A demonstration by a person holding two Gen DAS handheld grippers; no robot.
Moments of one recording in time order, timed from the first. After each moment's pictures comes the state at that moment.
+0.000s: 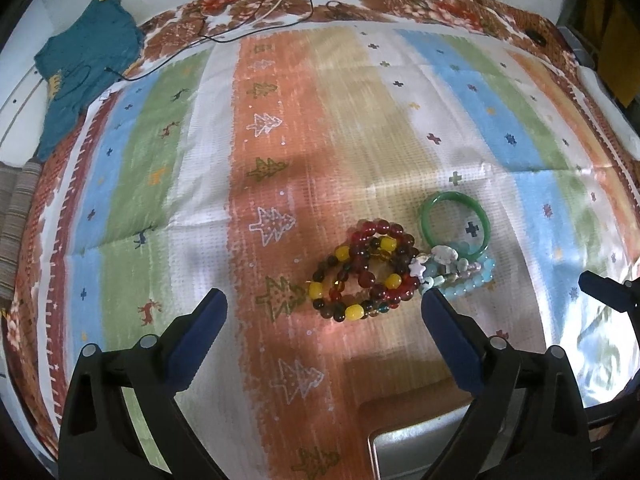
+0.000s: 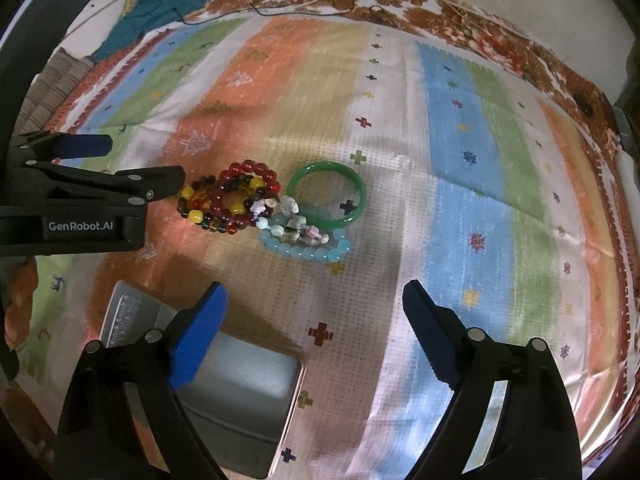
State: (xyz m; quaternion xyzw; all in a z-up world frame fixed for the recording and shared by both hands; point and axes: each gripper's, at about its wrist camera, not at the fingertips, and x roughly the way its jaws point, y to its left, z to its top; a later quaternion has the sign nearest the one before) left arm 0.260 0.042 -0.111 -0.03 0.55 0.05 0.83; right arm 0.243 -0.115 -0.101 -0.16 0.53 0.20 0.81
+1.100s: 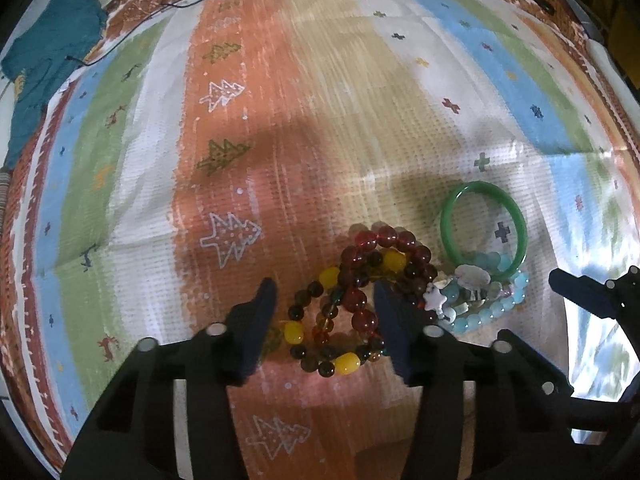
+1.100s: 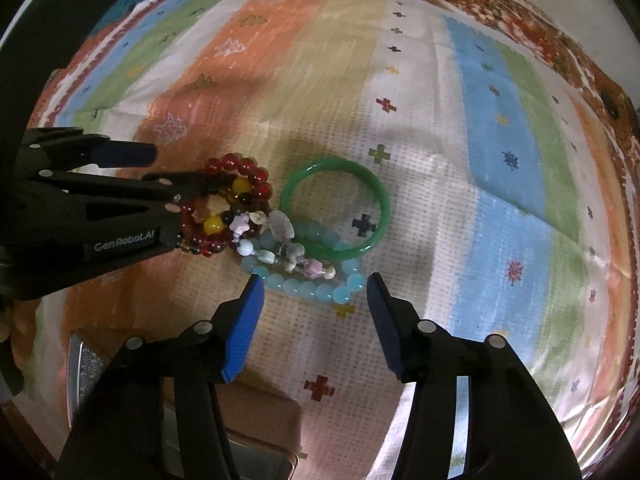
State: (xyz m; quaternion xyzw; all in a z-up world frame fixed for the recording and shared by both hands) left arm 0.310 0.035 -0.168 -0.02 0.61 0.03 0.79; right arm 0.287 -0.088 -0.143 -0.18 0.58 0.21 0.77
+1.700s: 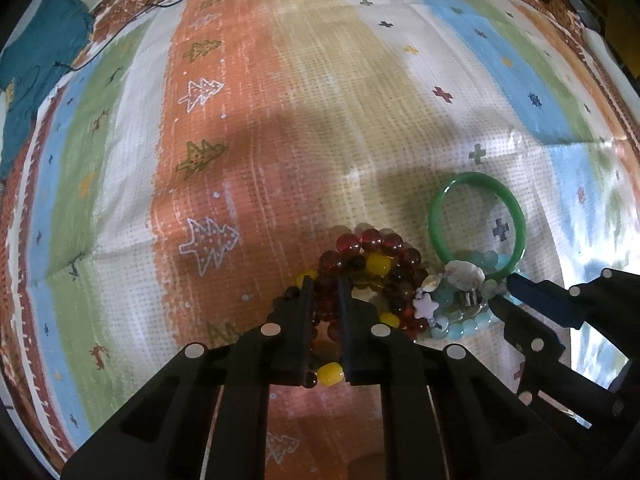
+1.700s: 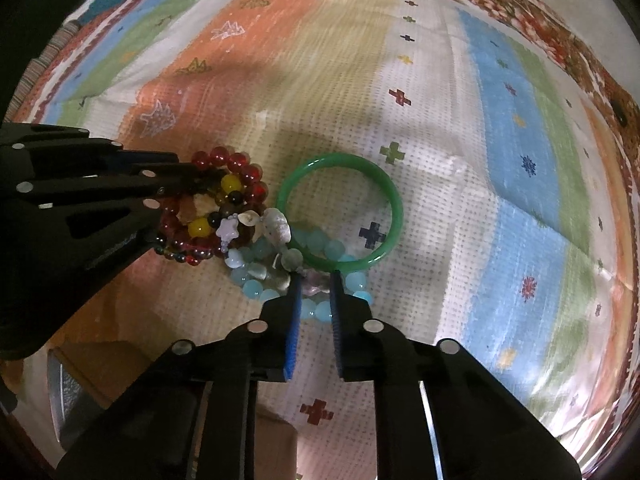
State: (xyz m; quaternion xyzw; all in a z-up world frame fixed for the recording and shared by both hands) left arm 0.319 0.026 -0.176 -0.01 0.62 0.02 0.78; right arm 0.299 -0.078 -0.162 -0.20 0.58 0.21 0.76
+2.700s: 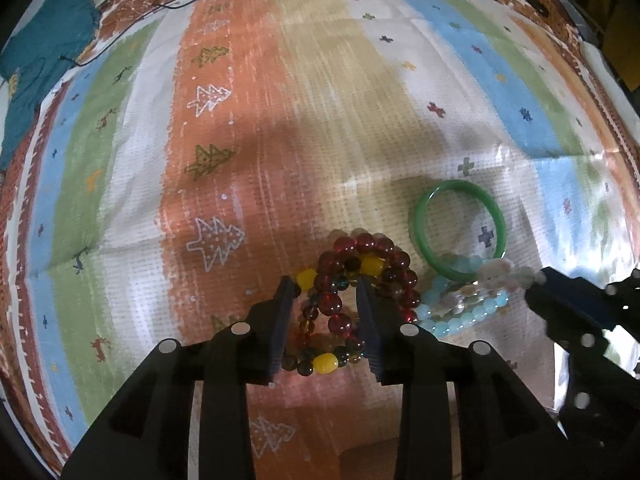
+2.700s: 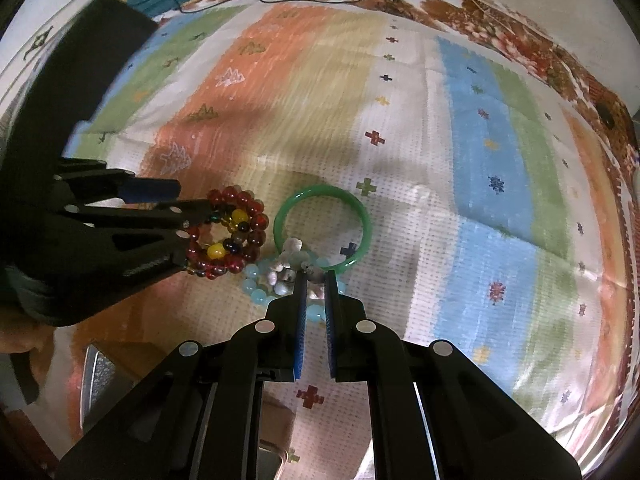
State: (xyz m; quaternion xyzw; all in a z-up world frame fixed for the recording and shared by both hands) left arm 0.312 0.028 -0.165 -0.03 0.61 0.02 0.79; right arm 0.295 -0.094 -0.121 -0.17 0.55 0.22 0.79
